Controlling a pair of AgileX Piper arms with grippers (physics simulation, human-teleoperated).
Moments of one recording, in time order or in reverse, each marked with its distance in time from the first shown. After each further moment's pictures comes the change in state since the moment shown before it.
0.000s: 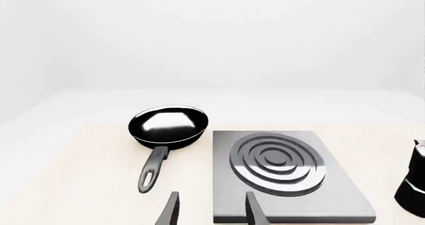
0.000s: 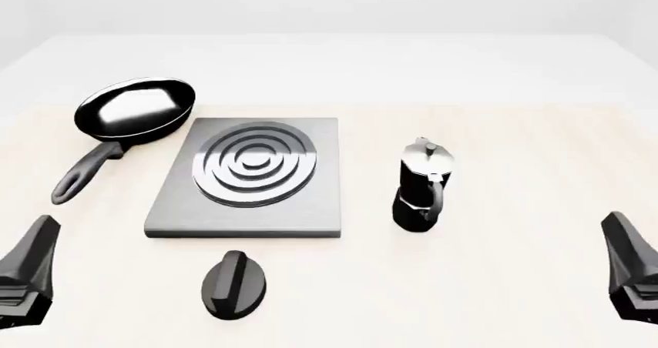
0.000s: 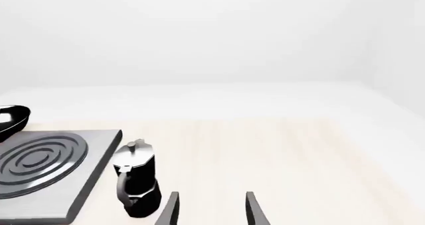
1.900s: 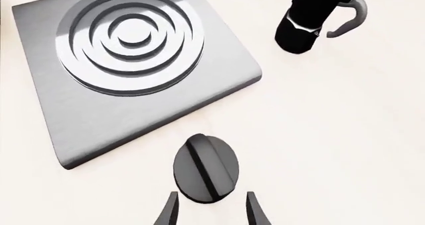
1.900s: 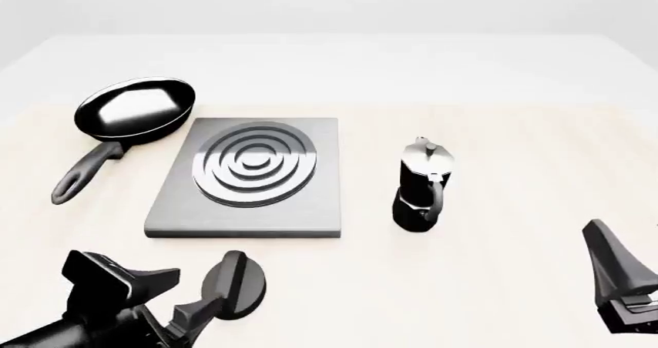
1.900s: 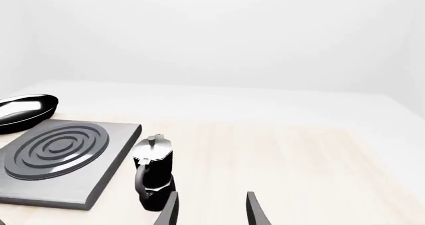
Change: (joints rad) left arm -0.601 0.972 -0.012 -0.323 -0.123; right arm 0.098 -0.021 0.022 -0.014 -0.029
